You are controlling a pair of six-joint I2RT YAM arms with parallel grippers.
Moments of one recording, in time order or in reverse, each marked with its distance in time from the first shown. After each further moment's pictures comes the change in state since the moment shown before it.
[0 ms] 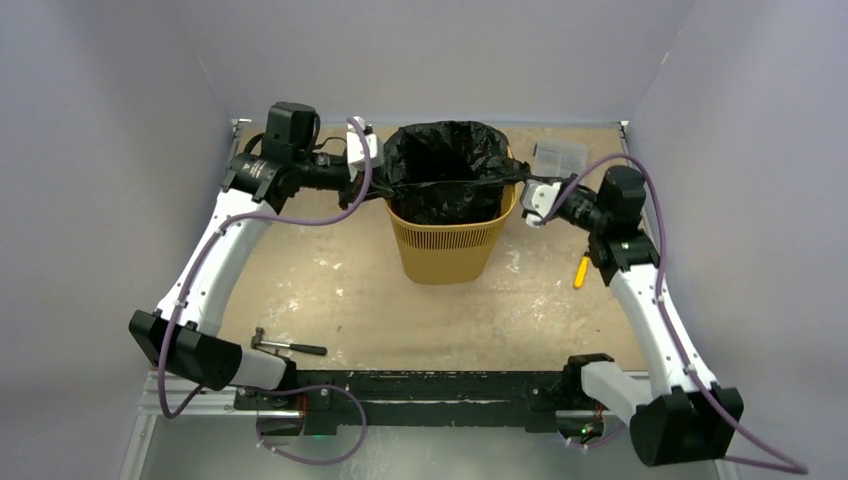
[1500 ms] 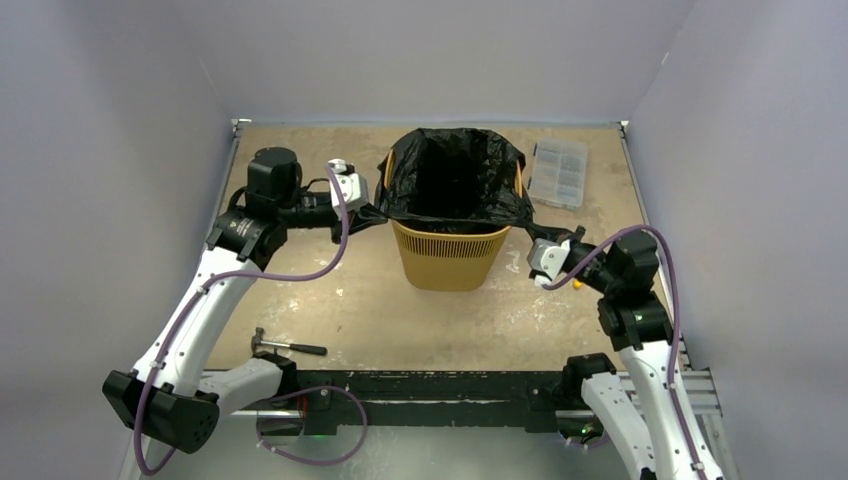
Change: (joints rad) left arm -0.007 -0.319 -0.401 0.307 -0.028 -0.167; right arm 0.046 -0.455 -0.256 -0.129 0.047 0.084
